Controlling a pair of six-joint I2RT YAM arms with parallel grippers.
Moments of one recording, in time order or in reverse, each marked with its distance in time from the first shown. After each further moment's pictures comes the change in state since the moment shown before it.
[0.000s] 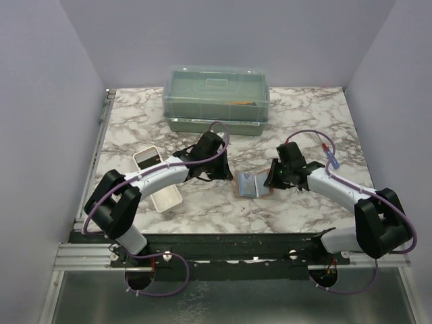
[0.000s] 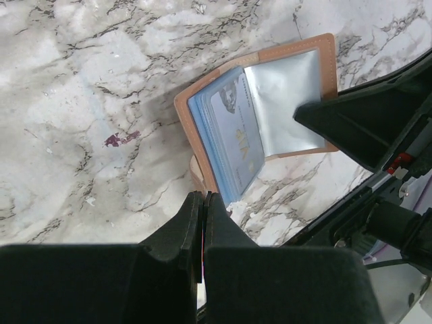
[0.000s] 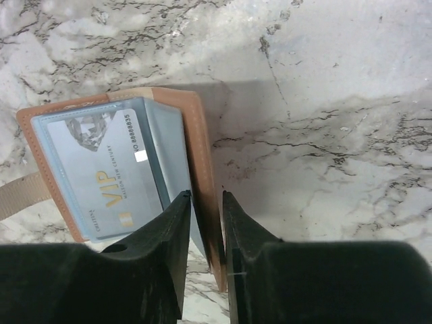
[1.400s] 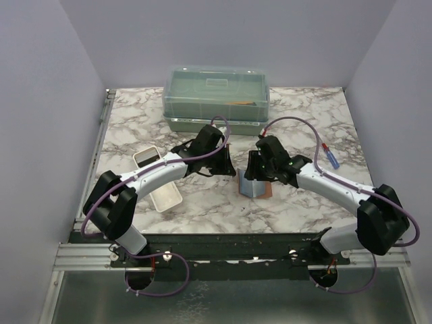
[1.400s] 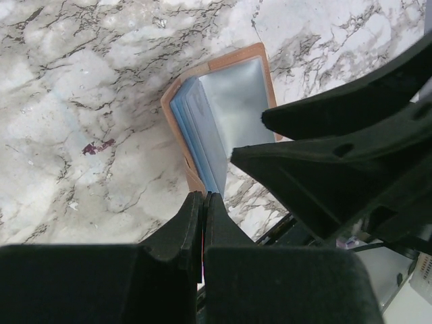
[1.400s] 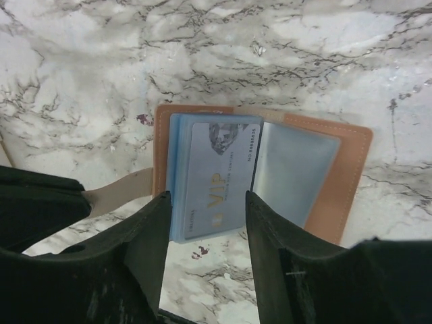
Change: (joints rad) left arm 0.009 -0.013 0.070 -0.043 0.063 0.031; right arm 0.222 0.020 0.191 -0.035 0.132 -0.034
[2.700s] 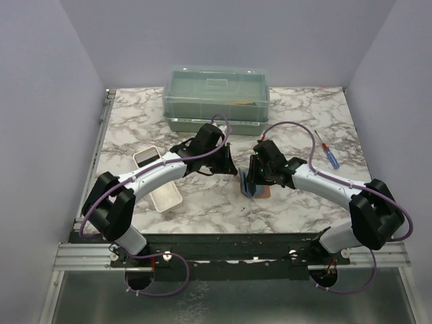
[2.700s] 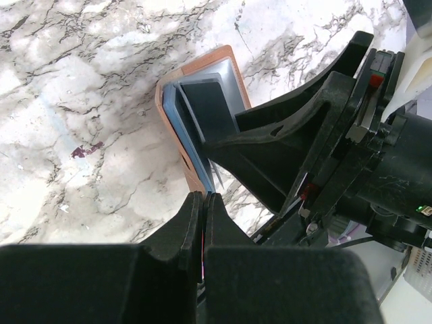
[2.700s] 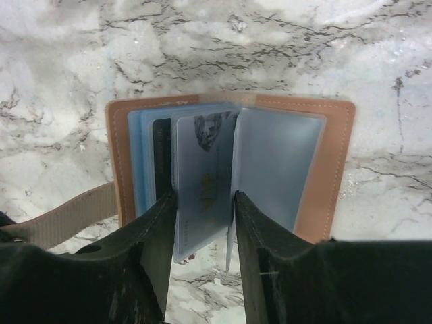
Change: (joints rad) left arm 0.000 -0.011 0.013 0.001 0.022 0.000; right arm 0.001 0.068 -0.049 0.050 -0.018 0.016
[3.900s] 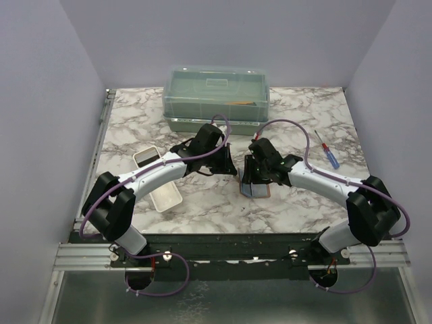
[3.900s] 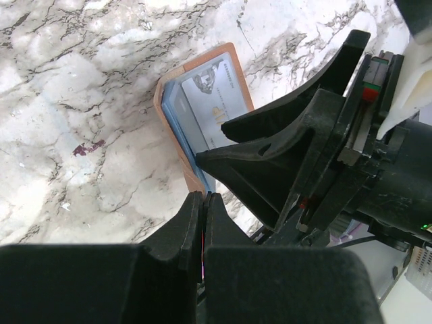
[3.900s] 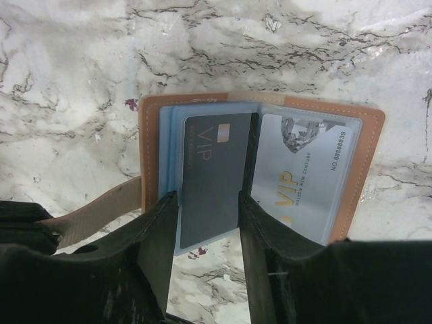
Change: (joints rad) left arm 0.000 0.000 0.000 -0.008 0.000 0.005; right arm 0.039 0.031 0.063 -0.047 -0.006 -0.022
